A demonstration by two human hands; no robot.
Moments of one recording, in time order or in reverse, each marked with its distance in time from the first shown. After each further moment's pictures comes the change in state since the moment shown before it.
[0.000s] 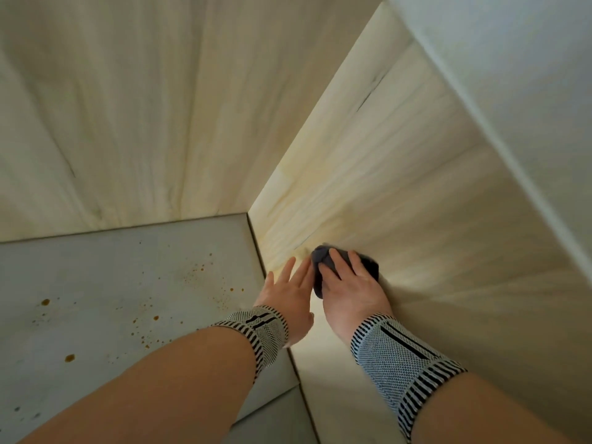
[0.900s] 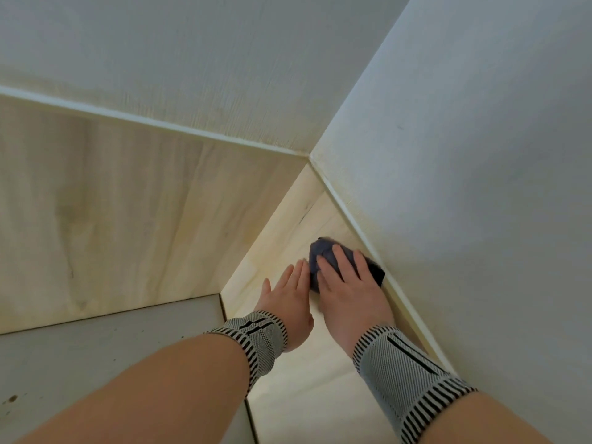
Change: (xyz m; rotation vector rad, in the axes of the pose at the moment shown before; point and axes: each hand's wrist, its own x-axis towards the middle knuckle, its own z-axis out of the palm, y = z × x) left_hand -0.013 0.059 -0.158 -0.082 0.271 0.019; right_hand -0.070 0.105 -0.108 0.015 0.322 0.260
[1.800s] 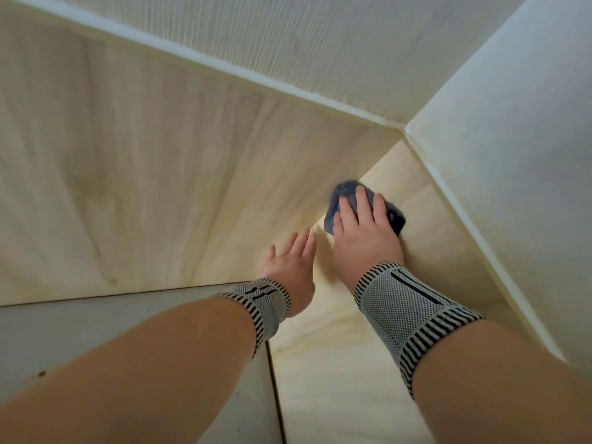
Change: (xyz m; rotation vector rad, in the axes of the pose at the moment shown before) left_hand 0.073 -0.110 0.002 0.037 0.015 -0.170; right_hand 0.155 -0.033 0.004 -0.099 0.026 -0.022
